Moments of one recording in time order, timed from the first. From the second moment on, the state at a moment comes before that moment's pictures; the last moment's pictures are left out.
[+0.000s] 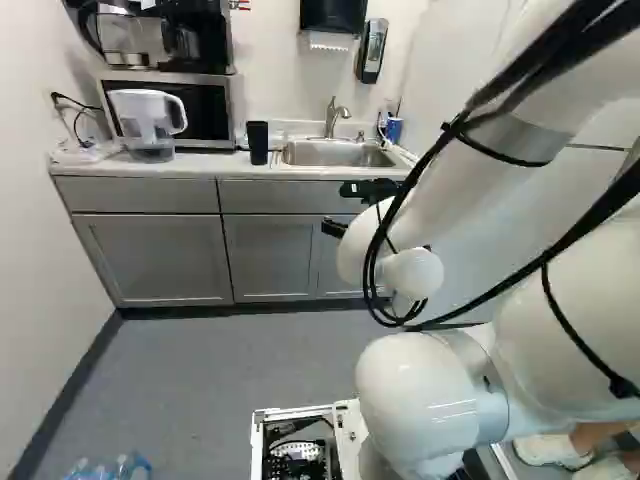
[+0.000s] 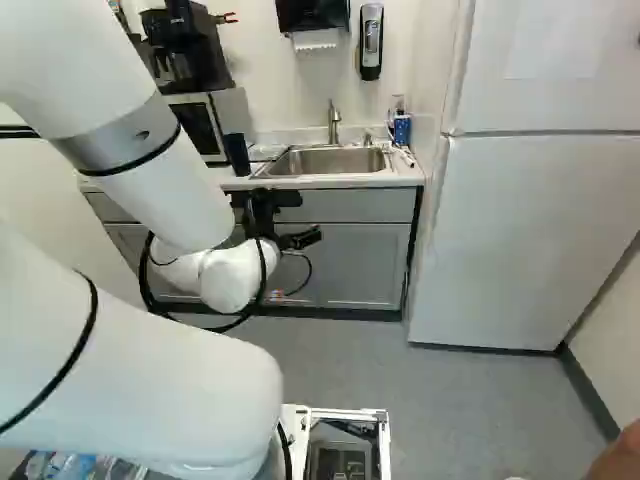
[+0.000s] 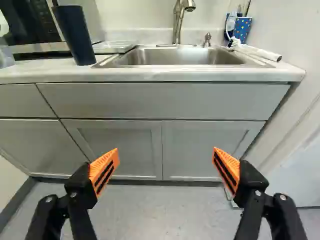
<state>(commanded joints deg) 0.0 16.0 -5.0 0.0 50.0 0.0</state>
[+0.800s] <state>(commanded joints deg) 0.0 15.4 -6.6 0.0 50.0 0.0</state>
